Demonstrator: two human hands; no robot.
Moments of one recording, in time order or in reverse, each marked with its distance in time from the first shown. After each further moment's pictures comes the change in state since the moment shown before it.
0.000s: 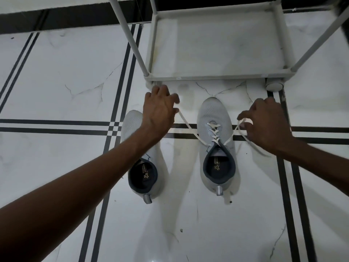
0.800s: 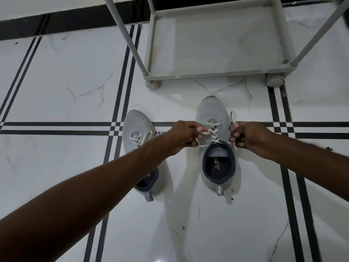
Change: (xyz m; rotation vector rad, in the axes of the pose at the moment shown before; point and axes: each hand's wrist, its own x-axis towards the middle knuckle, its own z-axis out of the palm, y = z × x) left_hand -0.027 0.053 0.032 -1.375 -0.725 -0.658; right_hand -0.006 -0.029 0.021 1.380 -0.472 0.885
